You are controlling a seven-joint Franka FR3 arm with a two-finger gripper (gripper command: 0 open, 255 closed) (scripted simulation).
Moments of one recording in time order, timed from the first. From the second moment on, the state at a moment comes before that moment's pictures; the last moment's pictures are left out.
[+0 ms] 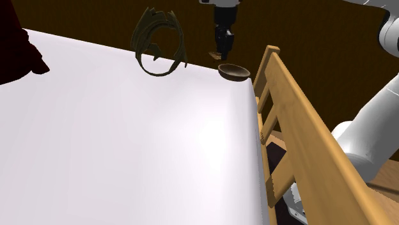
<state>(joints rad) 0.11 -0.08 0.17 -1.61 -0.16 1.47 -0.79</state>
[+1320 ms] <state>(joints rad) -0.04 -0.10 -0.01 -1.73 -0.18 1.62 -1.09</state>
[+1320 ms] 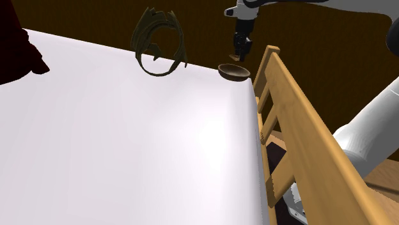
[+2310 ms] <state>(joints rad) -0.04 -0.12 -0.01 -1.86 -0.19 1.74 -1.07</state>
